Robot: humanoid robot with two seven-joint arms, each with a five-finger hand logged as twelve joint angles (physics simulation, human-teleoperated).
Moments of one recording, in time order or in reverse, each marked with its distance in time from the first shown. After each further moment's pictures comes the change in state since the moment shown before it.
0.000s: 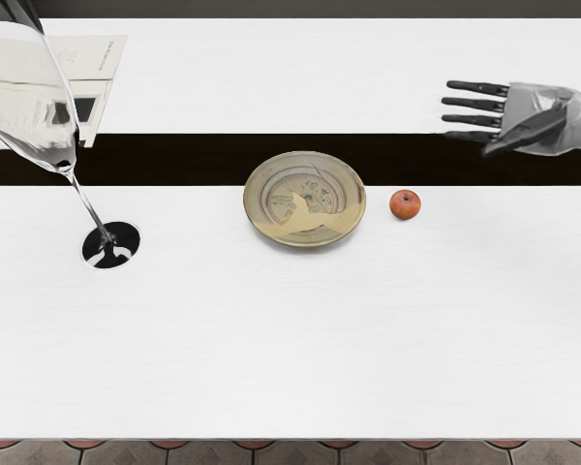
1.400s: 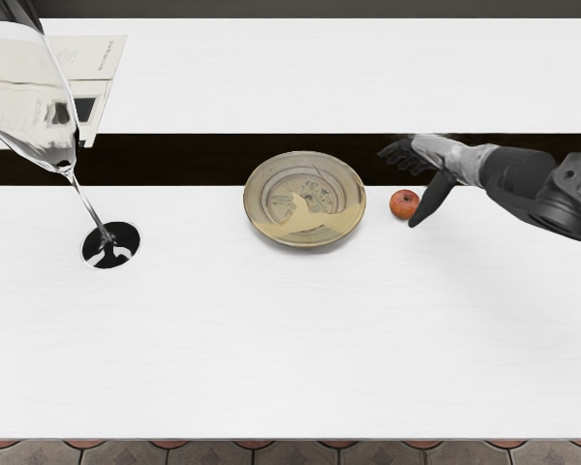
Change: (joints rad) left arm 0.000 0.000 0.000 0.000 0.000 0.000 0.000; right arm 0.026 0.221 -0.156 0.265 -1.122 -0.519 0.125
